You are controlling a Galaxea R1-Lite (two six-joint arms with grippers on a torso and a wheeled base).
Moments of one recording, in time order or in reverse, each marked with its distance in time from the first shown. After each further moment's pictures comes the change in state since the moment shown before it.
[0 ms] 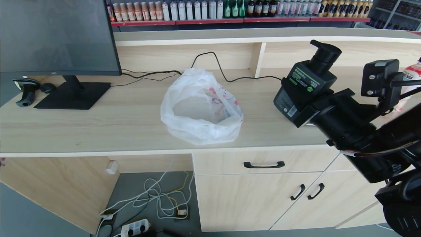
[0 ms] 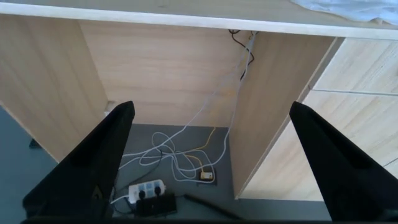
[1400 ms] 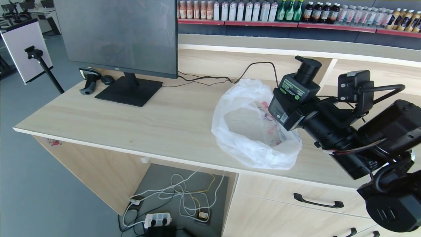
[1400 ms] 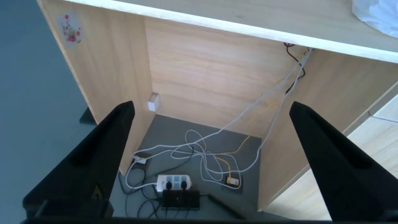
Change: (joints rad) left arm -0.001 0.000 0.000 0.000 0.001 0.000; right arm -0.030 0.077 -0.025 0.005 0.003 0.018
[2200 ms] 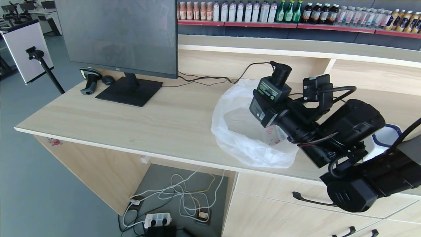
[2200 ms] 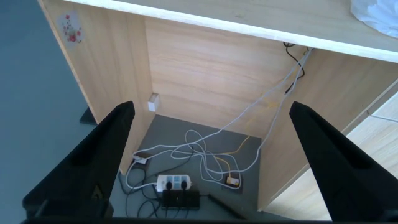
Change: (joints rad) left arm 0.000 0.000 0.000 0.000 0.000 0.000; right arm 0.021 0.179 -0.179 -0.002 0.017 0.038
